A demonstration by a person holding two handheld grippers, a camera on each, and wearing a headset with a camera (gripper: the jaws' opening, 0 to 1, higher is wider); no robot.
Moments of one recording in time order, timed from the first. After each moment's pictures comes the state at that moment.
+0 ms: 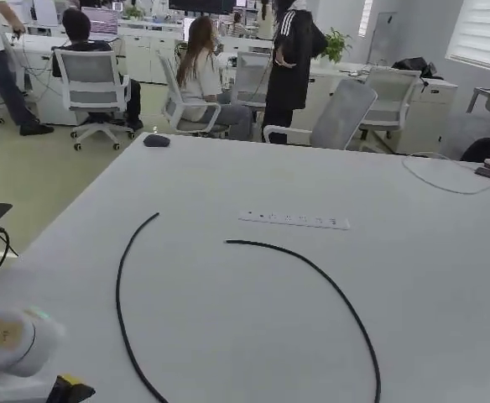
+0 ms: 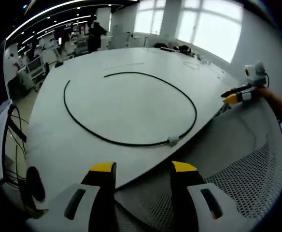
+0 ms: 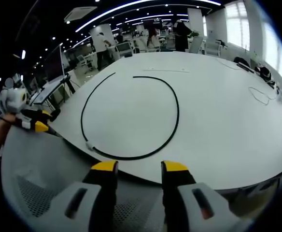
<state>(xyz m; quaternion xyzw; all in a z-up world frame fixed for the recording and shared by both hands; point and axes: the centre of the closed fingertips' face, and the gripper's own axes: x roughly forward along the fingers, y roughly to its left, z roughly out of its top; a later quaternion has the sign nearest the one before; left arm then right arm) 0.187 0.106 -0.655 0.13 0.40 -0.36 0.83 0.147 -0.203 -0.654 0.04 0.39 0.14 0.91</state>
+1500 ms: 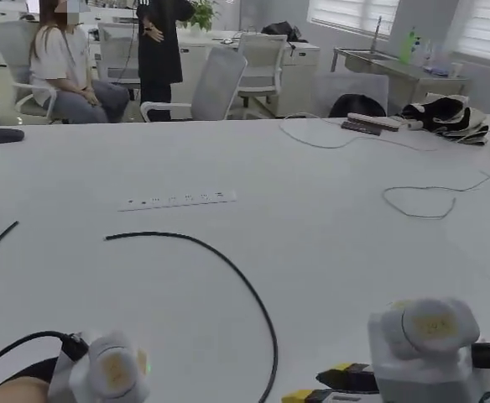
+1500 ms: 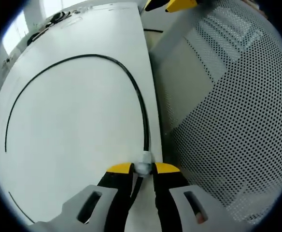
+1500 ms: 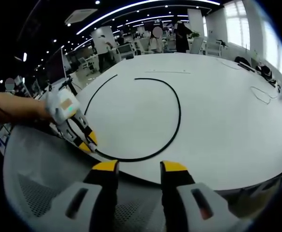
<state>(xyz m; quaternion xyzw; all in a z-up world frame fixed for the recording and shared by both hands) 0.190 -0.028 -0.763 0.41 0.39 -0.65 0.50 0.149 -0.201 -0.654 0.05 0.38 0.15 0.91</state>
